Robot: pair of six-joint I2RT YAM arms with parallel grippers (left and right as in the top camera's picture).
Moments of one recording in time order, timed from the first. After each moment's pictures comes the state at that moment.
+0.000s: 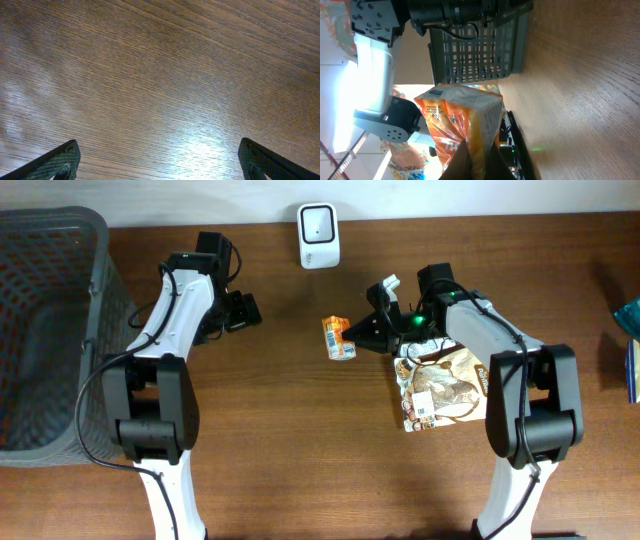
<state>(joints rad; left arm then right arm) -0.11 2.21 1.85 -1.09 -0.02 -0.44 0.12 2.10 1.42 -0.66 -1.52 0.21</state>
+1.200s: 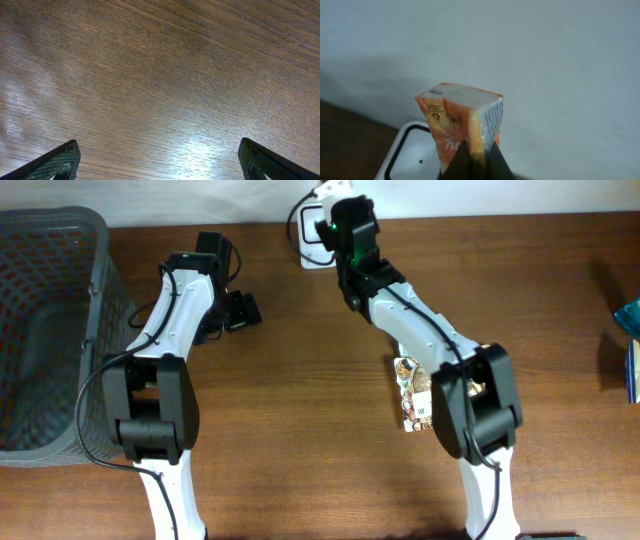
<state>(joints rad) -0.11 2.21 1.85 -1.09 -0.02 -0.44 0.44 2.25 1.83 0.22 0.34 -0.32</state>
